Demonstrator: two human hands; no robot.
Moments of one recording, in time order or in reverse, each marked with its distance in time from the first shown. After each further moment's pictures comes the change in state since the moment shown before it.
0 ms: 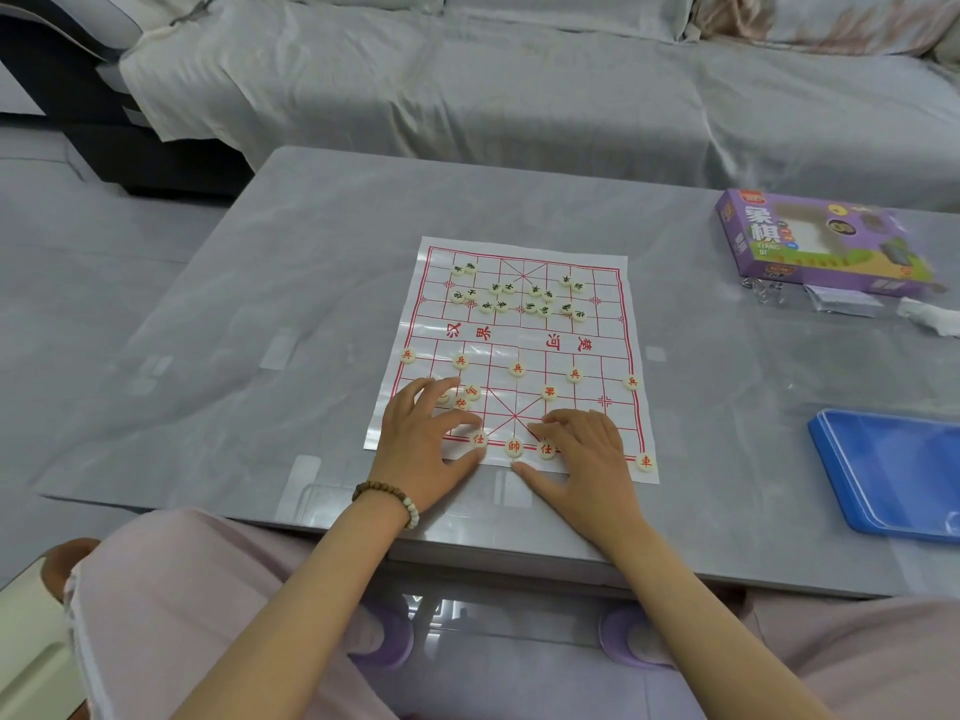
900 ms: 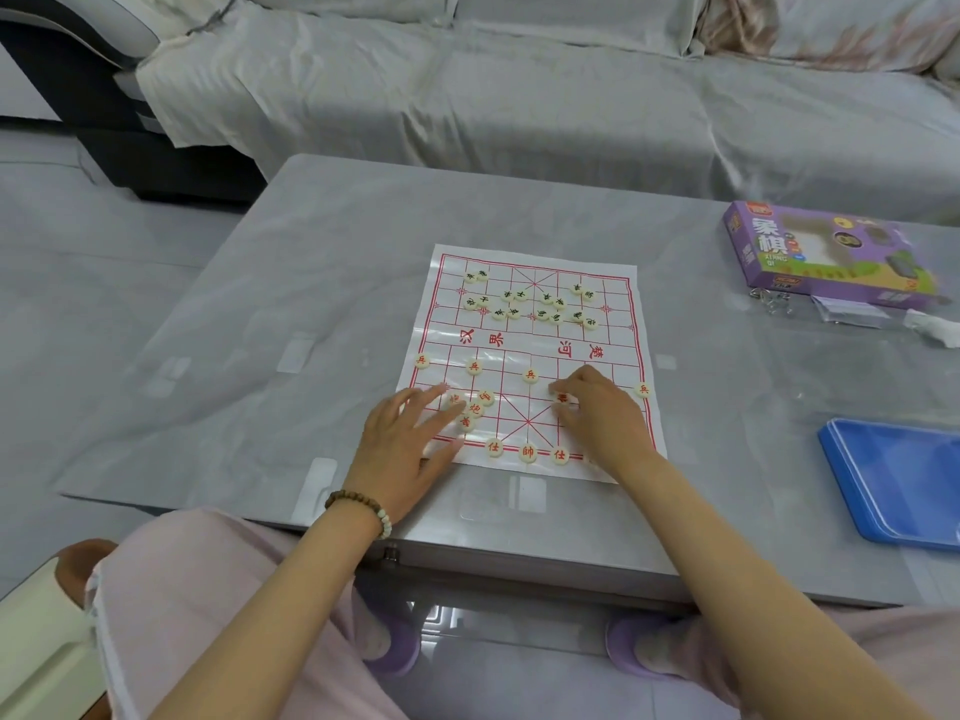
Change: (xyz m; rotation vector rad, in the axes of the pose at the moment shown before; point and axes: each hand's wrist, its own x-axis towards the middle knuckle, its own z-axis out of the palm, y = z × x) left_hand -0.013 -0.032 -0.019 0.163 -0.009 0.095; right_hand 0.072 -0.002 -0.021 -0.056 -0.267 0.196
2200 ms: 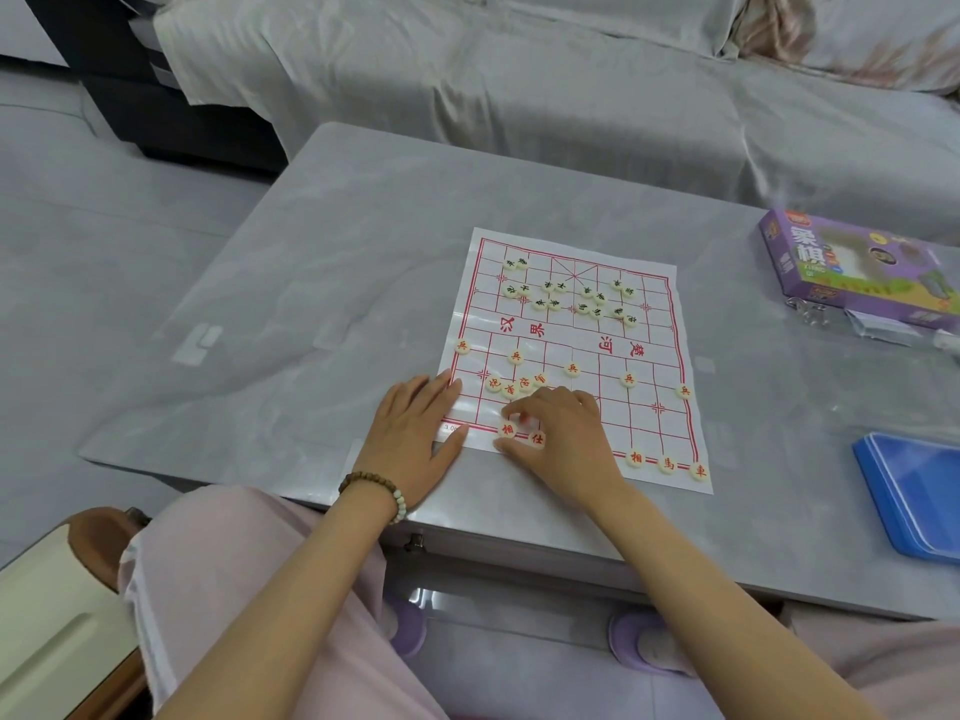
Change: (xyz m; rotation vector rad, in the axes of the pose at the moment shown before) left_hand -0.007 -0.038 0.010 -0.010 -0.012 -0.053; right_hand -0.027 -0.075 0.037 0.018 0.062 -0.204
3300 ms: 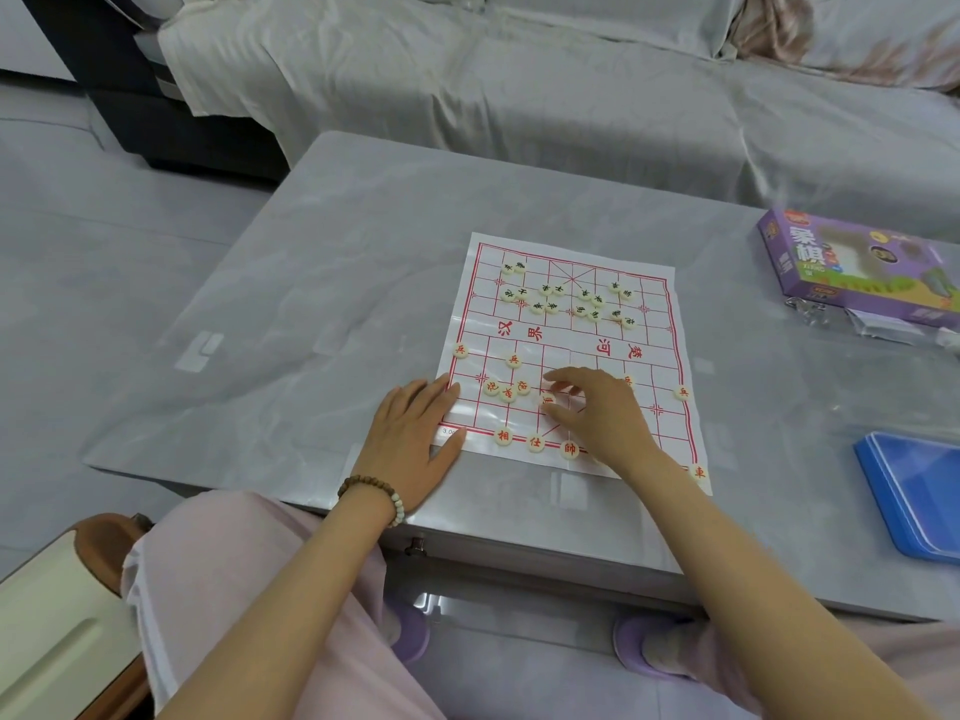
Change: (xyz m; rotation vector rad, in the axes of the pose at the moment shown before) left_hand 0.000 -0.001 0.001 -0.009 -0.011 -0.018; right_hand 0.025 0.036 -0.023 0.092 -0.034 0.181
